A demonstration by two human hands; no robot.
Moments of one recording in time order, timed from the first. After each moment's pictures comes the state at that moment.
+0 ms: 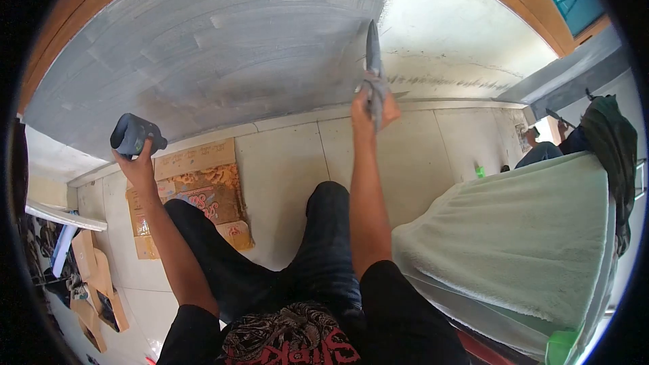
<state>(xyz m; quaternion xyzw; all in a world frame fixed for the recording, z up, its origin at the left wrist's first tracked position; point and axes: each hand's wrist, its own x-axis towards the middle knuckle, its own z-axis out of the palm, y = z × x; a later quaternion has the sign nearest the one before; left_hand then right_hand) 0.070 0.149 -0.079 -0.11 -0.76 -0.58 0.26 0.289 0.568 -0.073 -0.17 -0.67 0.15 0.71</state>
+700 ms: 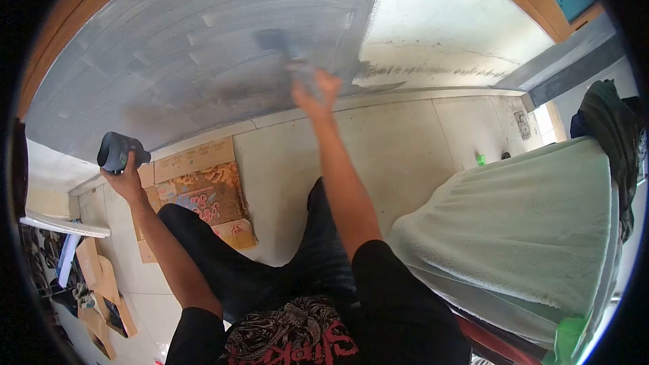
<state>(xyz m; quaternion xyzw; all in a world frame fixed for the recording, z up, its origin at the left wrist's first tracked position) 0.053 0.108 -0.085 -0.02 -0.78 -0.55 0.30 0.227 0.532 -0.099 -0.04 -0.76 0.28 0.58</state>
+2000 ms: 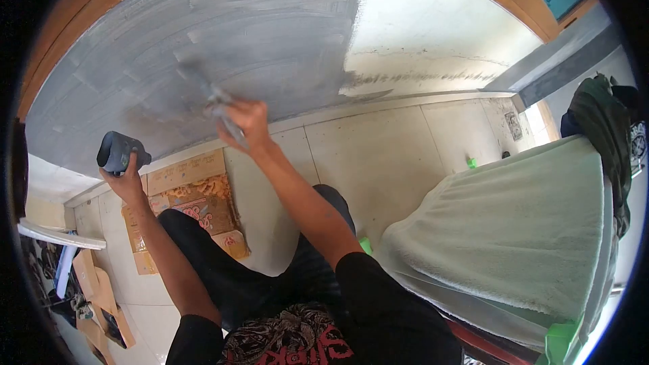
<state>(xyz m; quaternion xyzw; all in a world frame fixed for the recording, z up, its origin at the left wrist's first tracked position) 0.063 0.154 -0.071 -0.08 -0.76 -0.57 0.30 0.199 0.437 -0.054 0.09 -0.74 0.36 0.56</state>
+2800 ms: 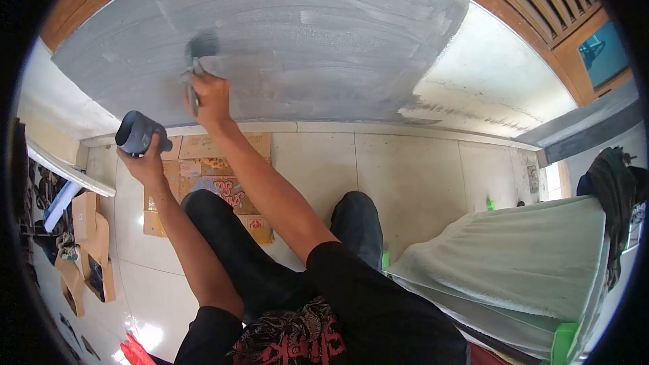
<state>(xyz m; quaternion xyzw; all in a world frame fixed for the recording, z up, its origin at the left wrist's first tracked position) 0.076 0.058 -0.061 0.05 -0.77 -0.53 0.34 0.053 0.250 -0.043 0.09 -0.71 0.40 0.57</state>
